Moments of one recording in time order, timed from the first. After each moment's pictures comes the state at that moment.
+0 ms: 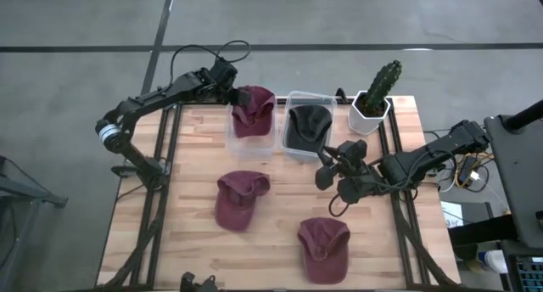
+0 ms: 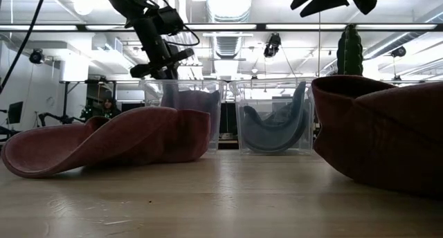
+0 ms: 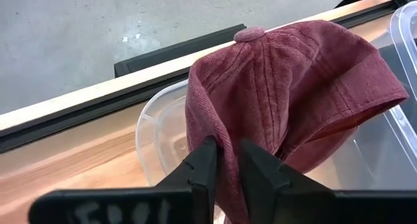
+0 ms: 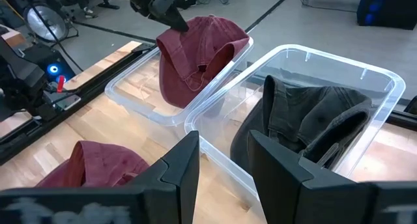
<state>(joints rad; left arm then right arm) 0.70 1.54 1.34 -0.69 -0.09 -0.48 0.40 1.29 1.12 -0.73 1.05 1.07</state>
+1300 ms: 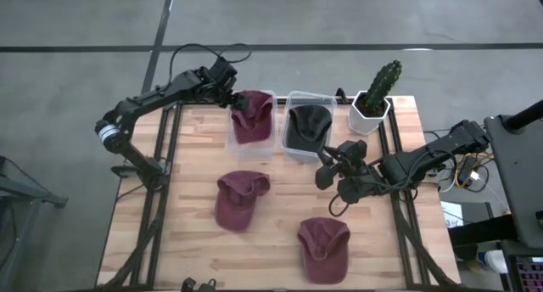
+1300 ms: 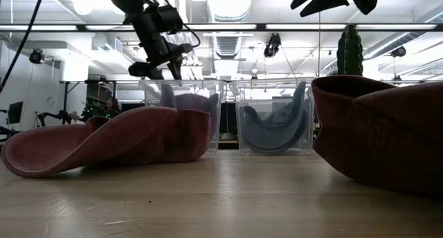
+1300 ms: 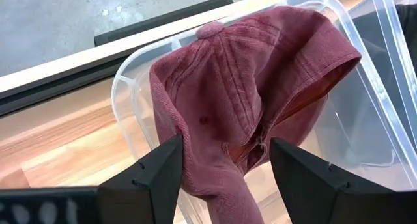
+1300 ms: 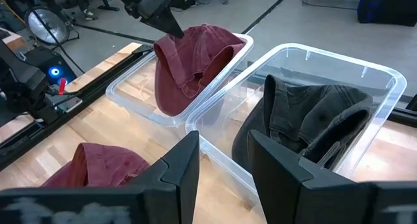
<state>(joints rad) 0.70 1.53 1.37 -0.79 0.01 -0.49 0.41 1.29 1.12 -0.73 1.05 1.09</state>
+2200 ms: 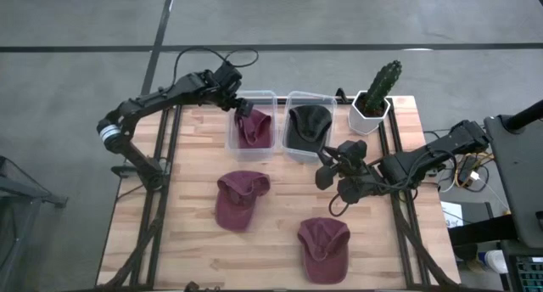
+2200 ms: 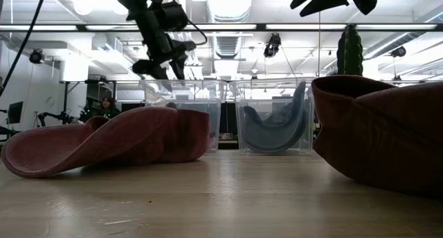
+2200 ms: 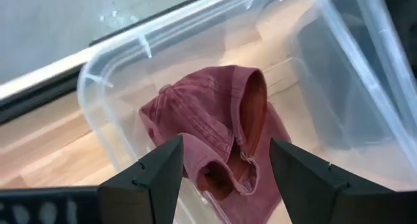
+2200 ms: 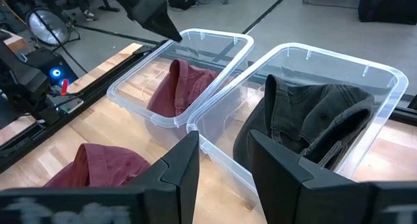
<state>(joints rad) 0.64 1.54 1.40 -0.83 -0.02 -0.44 0.41 1.29 1.12 -0.72 1.05 1.09</state>
